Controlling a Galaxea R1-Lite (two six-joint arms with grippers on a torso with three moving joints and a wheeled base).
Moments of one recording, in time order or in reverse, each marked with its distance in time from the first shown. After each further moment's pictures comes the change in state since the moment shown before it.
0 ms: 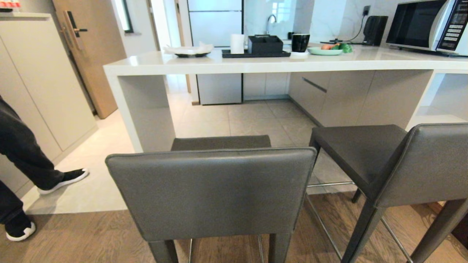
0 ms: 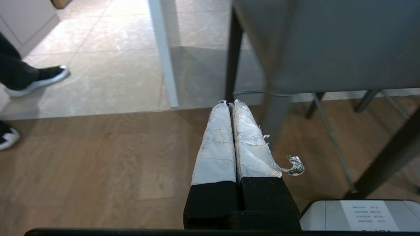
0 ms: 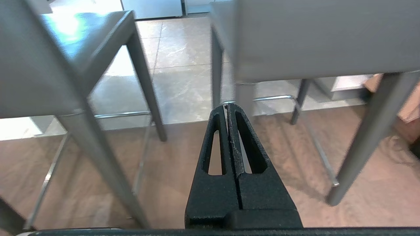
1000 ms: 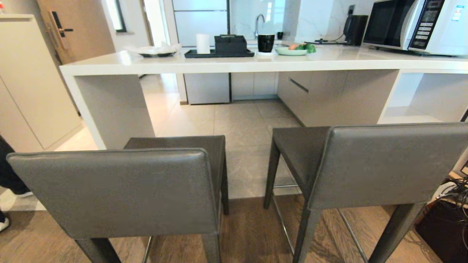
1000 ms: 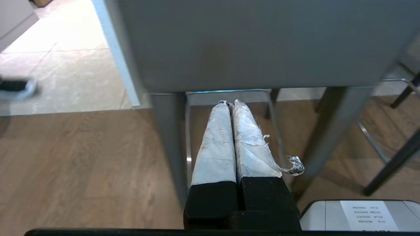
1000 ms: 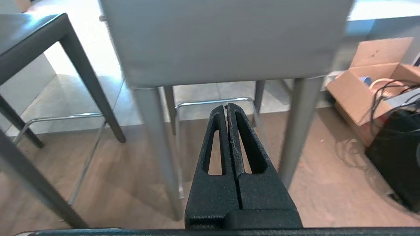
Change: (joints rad) left arm 0.000 0.000 0.000 0.000 0.000 0.000; right arm 0.000 0.000 0.000 0.000 0.000 0.000
